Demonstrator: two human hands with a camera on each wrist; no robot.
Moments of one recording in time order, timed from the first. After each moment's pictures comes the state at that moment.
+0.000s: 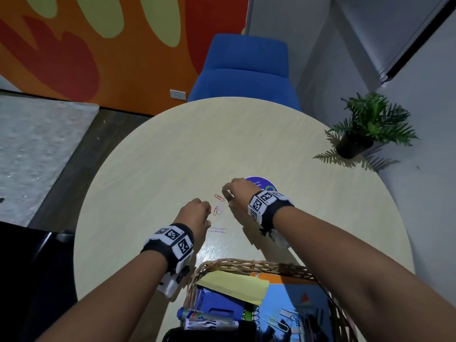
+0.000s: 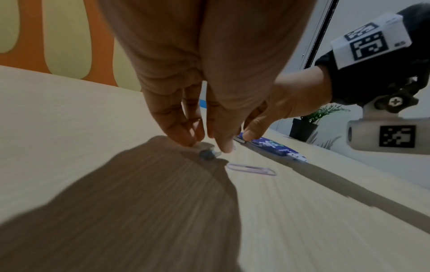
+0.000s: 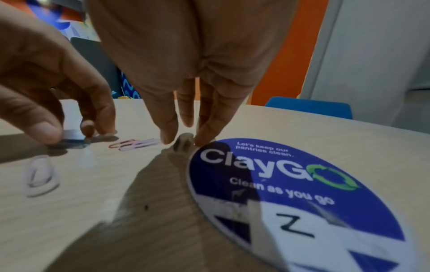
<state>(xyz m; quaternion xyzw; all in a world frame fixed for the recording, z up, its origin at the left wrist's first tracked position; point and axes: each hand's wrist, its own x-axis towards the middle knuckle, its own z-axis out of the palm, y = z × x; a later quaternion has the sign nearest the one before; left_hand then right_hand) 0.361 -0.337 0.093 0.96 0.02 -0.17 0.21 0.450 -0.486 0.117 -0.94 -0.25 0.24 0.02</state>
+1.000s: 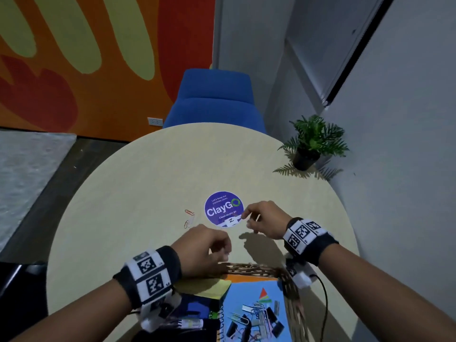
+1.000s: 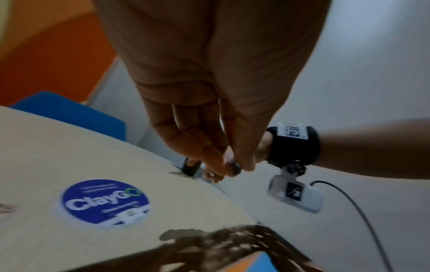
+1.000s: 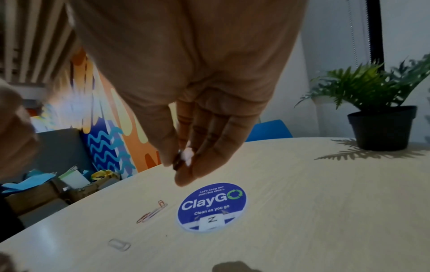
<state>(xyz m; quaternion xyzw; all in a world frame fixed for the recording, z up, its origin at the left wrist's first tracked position) 0.302 -0.416 0.222 0.90 -0.23 -0.20 0.32 0.380 -0.633 0.206 -0.92 -0.16 0.23 0.26</state>
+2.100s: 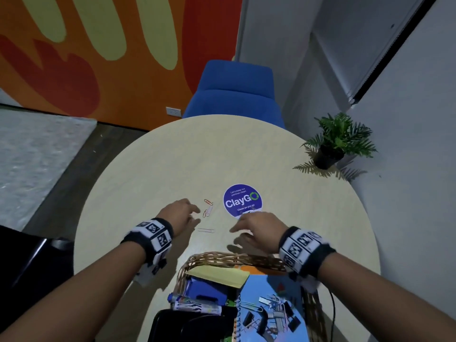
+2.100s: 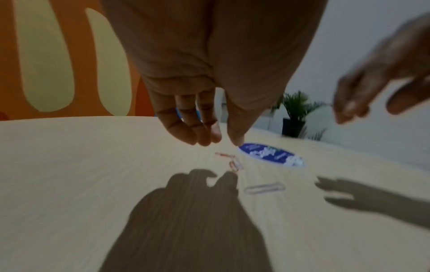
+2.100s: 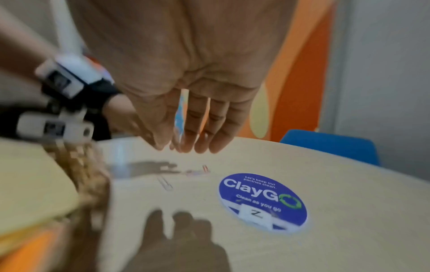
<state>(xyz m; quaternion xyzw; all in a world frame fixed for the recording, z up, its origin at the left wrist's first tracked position) 0.343 -0.325 0.144 0.97 -0.04 -0.18 0.16 0.344 -0.572 0.201 -0.91 -0.35 0.21 0.07</state>
